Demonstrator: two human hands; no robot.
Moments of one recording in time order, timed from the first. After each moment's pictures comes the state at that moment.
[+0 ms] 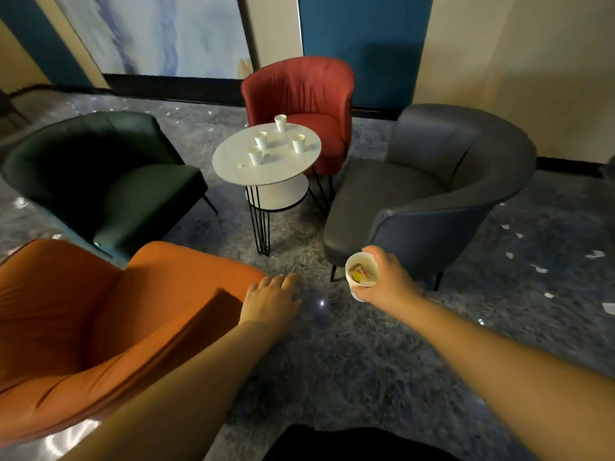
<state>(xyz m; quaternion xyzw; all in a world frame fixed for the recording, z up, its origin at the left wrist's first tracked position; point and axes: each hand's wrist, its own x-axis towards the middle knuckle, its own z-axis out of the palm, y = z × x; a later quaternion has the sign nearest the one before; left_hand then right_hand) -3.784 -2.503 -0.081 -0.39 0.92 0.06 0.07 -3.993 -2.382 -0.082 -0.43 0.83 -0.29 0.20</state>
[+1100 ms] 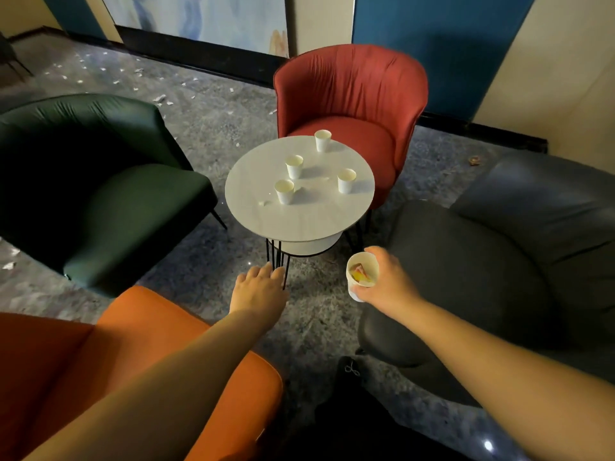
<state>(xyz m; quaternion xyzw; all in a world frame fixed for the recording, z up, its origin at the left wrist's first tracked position) -3.918 -2.951 -0.122 -0.47 0.88 0.07 0.09 -4.145 -2.840 -0.118 -0.45 0.81 -0.29 0.26</state>
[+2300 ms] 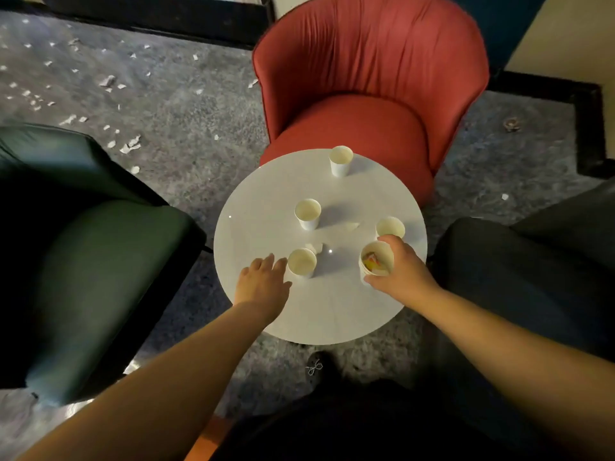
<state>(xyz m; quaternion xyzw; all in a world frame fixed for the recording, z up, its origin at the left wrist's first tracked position) -4.042 -3.343 -0.185 -0.43 0.88 0.09 0.16 -4.278 -3.199 -0.187 -0.40 0.82 -0.28 0.30</state>
